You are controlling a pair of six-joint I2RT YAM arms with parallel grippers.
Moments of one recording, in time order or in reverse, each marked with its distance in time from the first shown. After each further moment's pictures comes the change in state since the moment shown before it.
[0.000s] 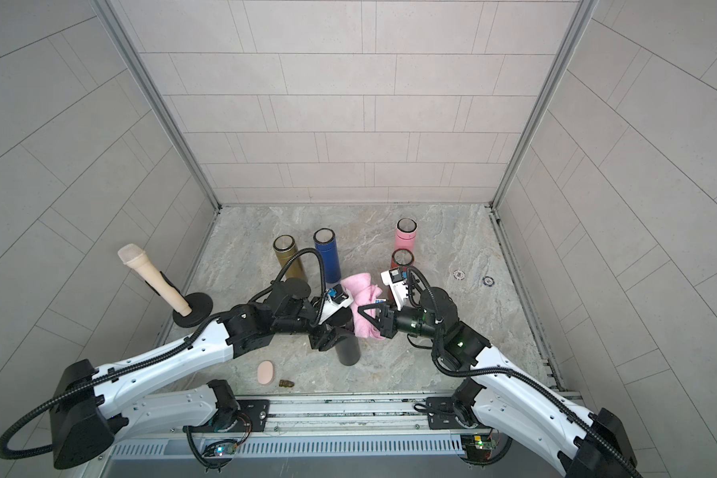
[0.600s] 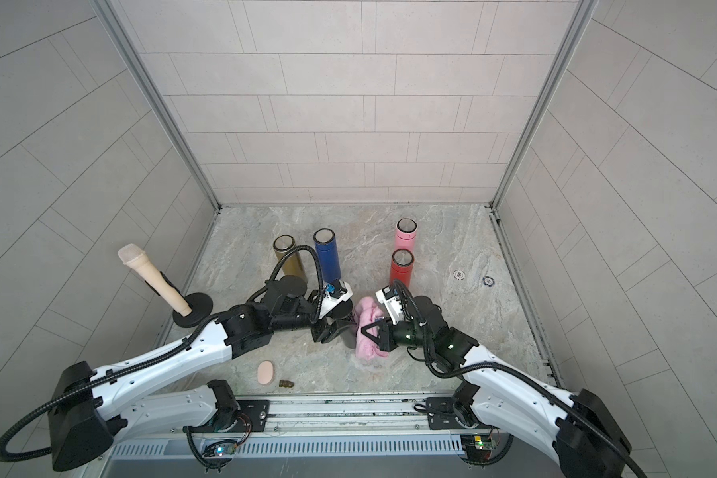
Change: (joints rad) left arm 0.000 -0.010 -0.008 0.092 -0.070 0.043; right arm 0.029 0.008 -0.043 -0.100 0.023 -0.031
